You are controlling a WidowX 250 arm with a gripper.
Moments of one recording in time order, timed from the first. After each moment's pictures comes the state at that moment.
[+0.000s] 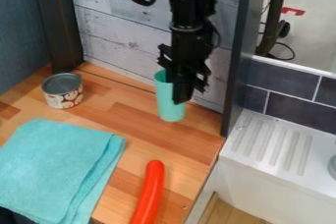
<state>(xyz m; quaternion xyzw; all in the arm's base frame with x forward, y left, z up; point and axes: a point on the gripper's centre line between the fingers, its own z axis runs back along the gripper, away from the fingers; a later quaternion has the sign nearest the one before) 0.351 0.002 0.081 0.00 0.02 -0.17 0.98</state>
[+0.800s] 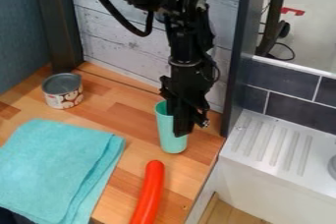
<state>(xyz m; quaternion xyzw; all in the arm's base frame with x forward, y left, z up) 0.328 -0.014 0.047 -0.03 0.02 -0.20 0.98</state>
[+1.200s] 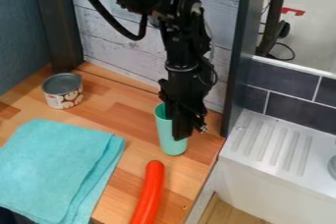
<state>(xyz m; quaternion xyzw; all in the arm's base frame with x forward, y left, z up) 0.322 -0.017 0.044 -0.04 0.01 -0.21 0.98</state>
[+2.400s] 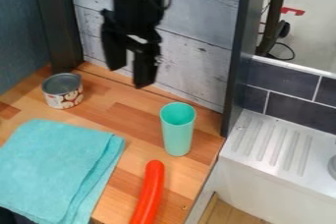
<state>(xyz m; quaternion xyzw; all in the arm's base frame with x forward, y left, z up) 0.285 0.041 0.143 0.02 0.01 -0.11 0.99</state>
